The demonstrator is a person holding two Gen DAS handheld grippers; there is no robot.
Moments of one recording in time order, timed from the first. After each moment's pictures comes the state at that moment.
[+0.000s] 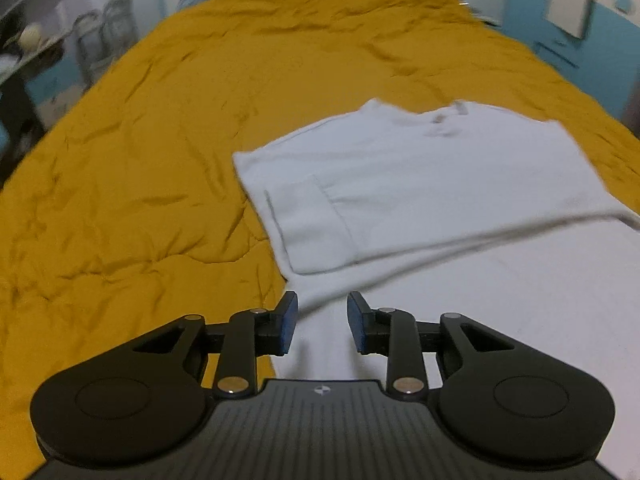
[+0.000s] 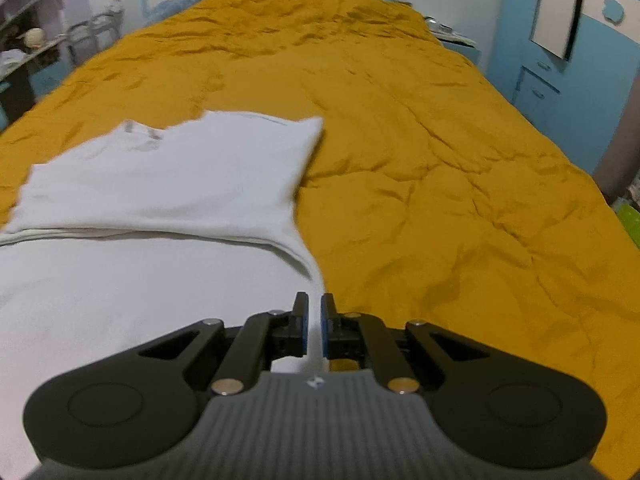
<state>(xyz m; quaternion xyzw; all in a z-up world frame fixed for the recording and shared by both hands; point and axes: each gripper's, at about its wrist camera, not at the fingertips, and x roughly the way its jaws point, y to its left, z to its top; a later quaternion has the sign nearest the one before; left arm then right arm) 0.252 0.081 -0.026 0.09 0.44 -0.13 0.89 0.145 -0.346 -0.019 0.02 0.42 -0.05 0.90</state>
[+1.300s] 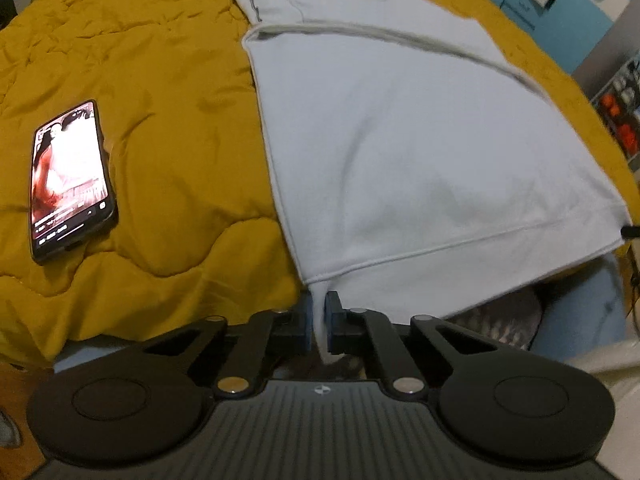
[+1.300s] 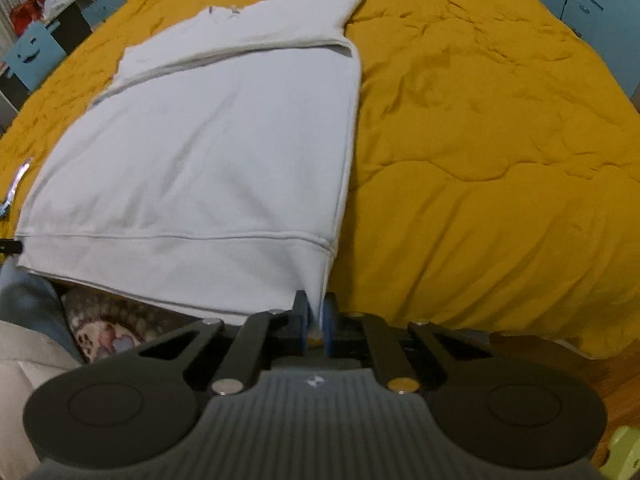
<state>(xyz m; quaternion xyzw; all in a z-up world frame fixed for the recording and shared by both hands) 0.065 0.132 -0.067 0.00 0.56 -0.17 0.81 -0.057 -0.354 -0.004 0.06 0.56 0.04 0.83</state>
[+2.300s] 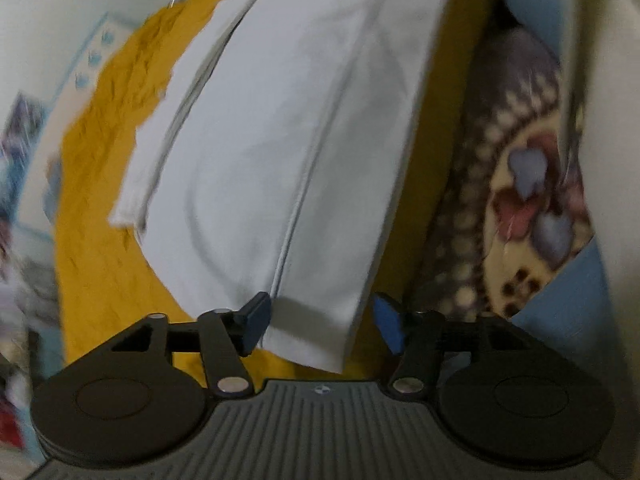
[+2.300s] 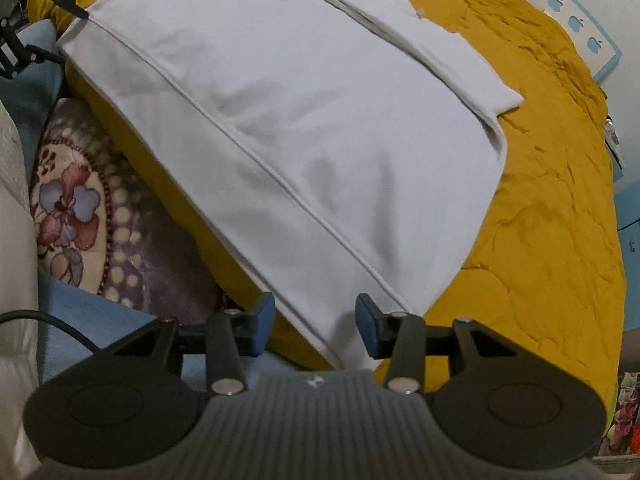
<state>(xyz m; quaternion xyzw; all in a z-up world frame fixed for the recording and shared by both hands) -0.033 0.026 -0.123 0.54 0.31 -0.28 0.73 -0.063 -0.260 -0.025 -0.28 0.50 0.18 0.80</state>
